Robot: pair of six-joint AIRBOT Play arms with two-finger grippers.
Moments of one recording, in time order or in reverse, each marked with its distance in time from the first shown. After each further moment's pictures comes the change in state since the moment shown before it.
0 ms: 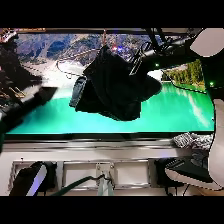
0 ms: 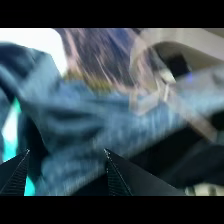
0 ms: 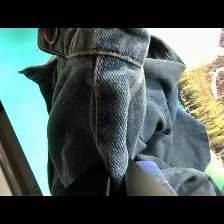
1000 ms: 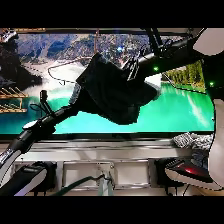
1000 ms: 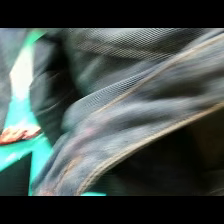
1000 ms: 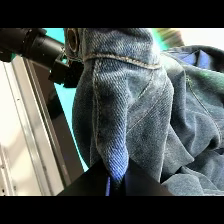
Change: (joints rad) left arm -0.322 -0.264 -0.201 -0.653 0.254 0.742; right arm 0.000 0.000 0.000 0.175 0.097 0.014
